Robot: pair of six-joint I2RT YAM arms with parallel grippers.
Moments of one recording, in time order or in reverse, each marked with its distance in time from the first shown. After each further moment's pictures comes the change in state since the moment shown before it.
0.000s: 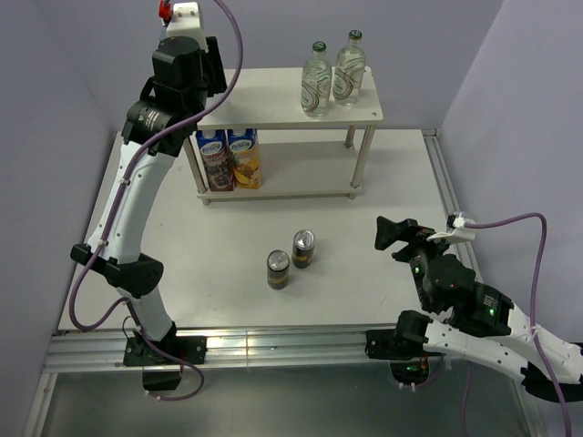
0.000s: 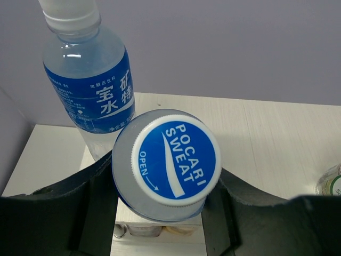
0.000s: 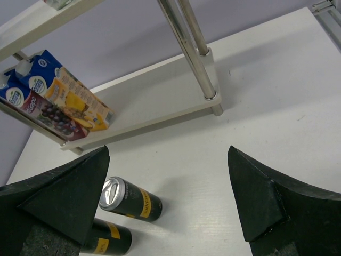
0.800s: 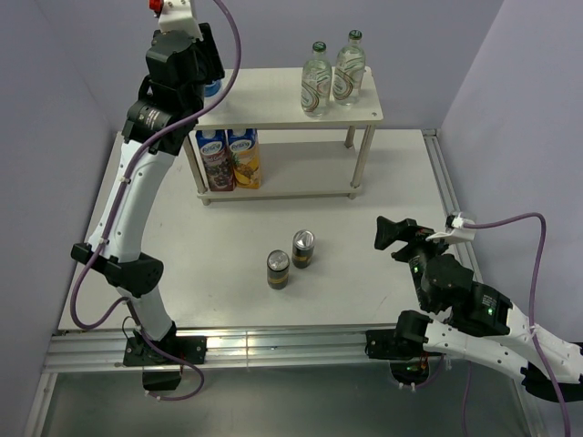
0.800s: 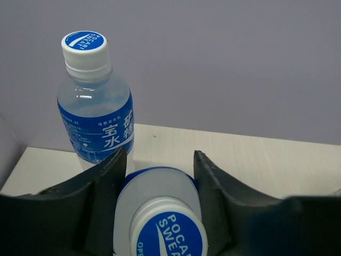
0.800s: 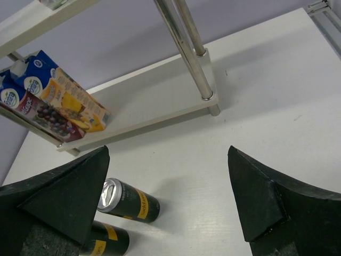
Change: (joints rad) left arm 0.014 0.007 -0.006 0.148 -0.007 0.008; right arm 0.000 0.005 -0.003 0.000 0.013 0.000
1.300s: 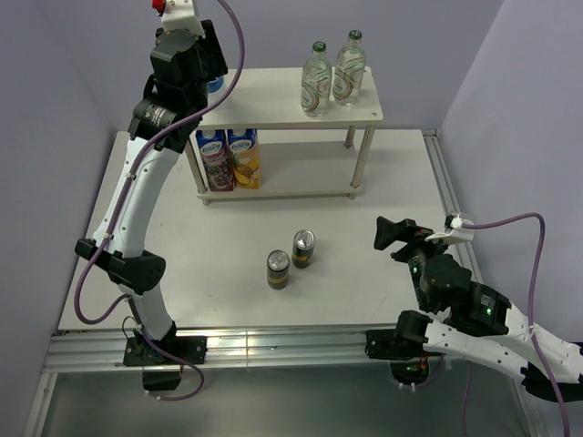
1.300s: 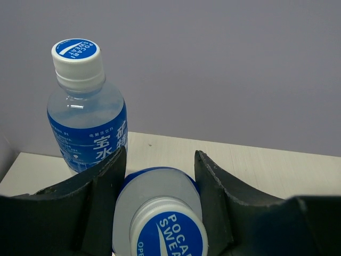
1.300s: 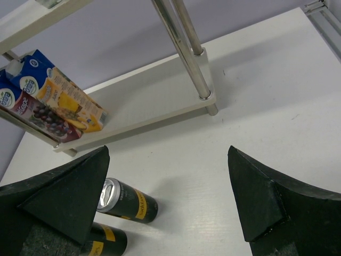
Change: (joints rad) left arm 0.002 0.023 -0.008 0.065 -0.003 -0.002; right arm 0.000 0.000 -0.010 0.000 0.008 0.004
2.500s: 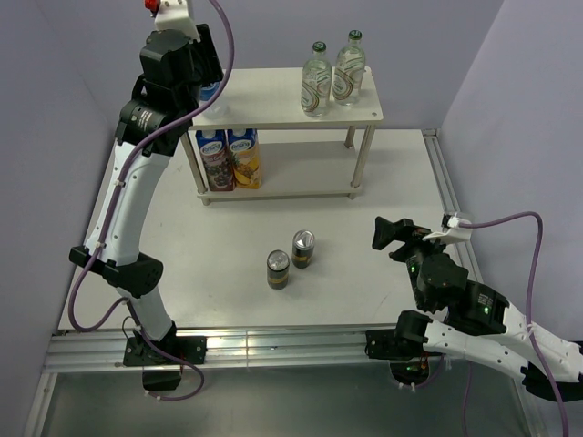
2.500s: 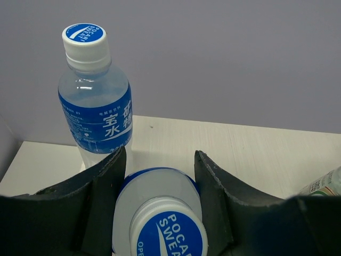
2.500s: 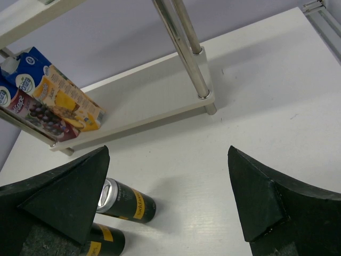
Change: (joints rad) left arm -0.010 -0.029 0.061 -0.146 0.032 -0.018; right arm 0.000 0.014 -0.002 0.002 0.005 0.000
